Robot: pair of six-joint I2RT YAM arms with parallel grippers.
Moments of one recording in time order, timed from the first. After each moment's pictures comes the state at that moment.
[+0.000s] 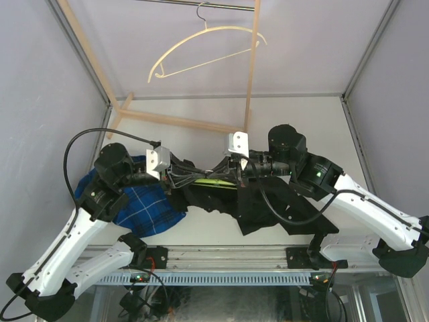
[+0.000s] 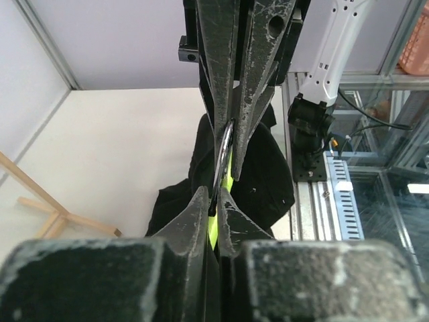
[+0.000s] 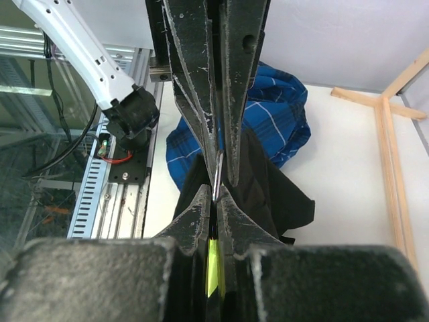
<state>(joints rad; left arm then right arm) -0.60 0.78 1.00 -0.23 0.85 0.10 0.97 1.14 1.33 -0.39 -0.57 -0.25</state>
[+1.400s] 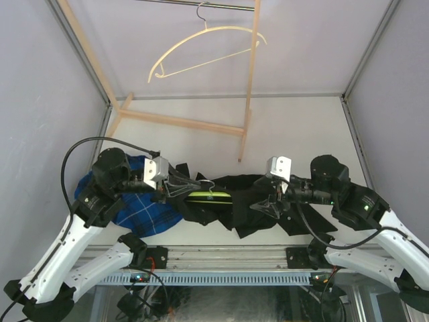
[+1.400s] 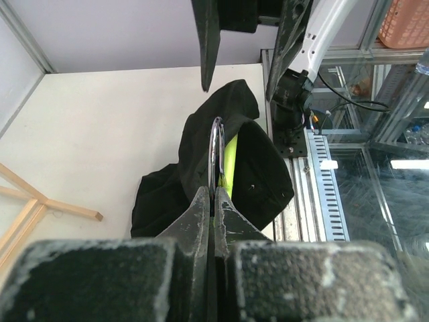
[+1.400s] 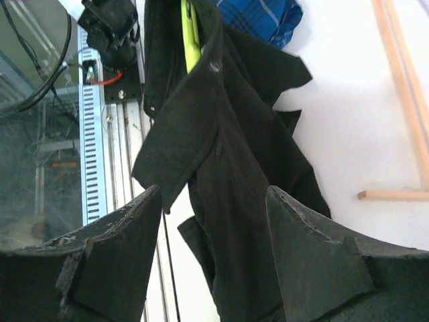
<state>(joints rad) -0.60 0.73 1.01 -0.39 0.90 0.17 0.85 0.73 1.06 -0.70 -0.45 -0.22</state>
